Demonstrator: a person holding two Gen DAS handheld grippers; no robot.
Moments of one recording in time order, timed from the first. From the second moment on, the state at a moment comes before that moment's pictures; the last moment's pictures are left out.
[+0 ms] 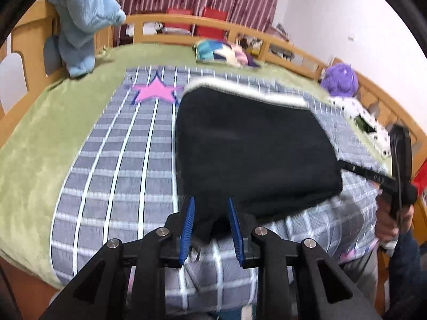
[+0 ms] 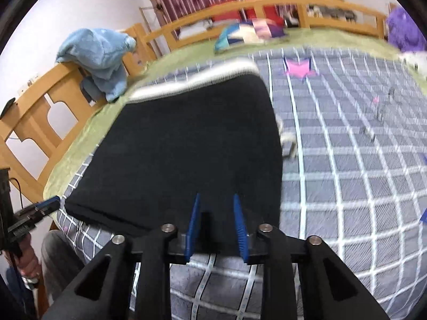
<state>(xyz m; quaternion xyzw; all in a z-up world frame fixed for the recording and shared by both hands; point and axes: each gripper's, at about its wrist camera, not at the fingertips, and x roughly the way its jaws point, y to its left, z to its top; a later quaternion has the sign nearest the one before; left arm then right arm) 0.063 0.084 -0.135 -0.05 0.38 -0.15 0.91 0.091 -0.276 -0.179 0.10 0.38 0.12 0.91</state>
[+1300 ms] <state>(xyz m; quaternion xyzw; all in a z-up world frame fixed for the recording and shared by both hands) 0.303 0.023 -0.187 -0.08 0.44 -0.07 0.89 0.271 -0.262 -0.191 0.02 0.35 0.09 0.93</state>
